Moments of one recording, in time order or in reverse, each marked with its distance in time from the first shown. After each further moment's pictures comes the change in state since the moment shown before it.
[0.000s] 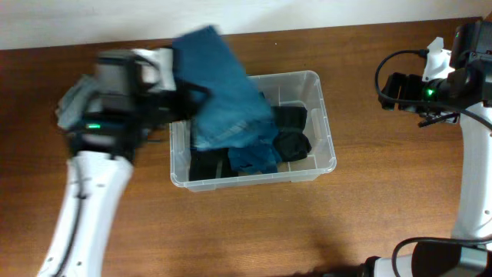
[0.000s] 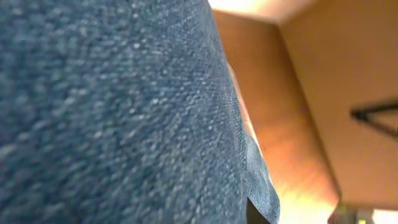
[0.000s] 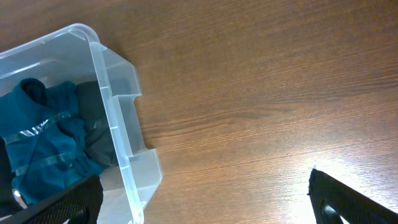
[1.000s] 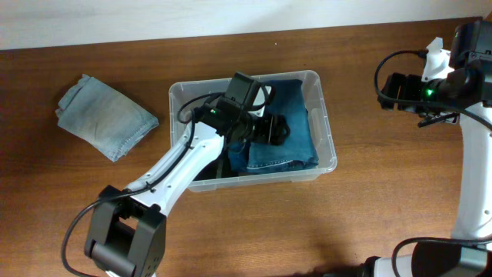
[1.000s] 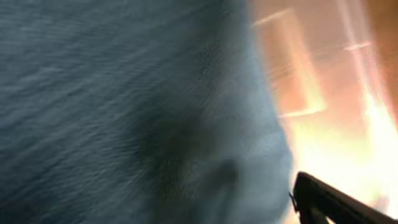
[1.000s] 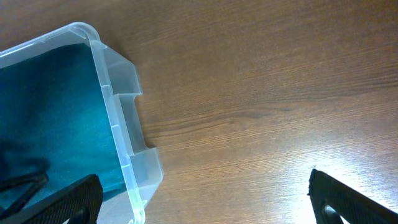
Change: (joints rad) left arm -0.313 0.396 0.004 0.068 -0.225 0.056; right arm 0.000 0.000 0.000 -0.002 0.000 0.001
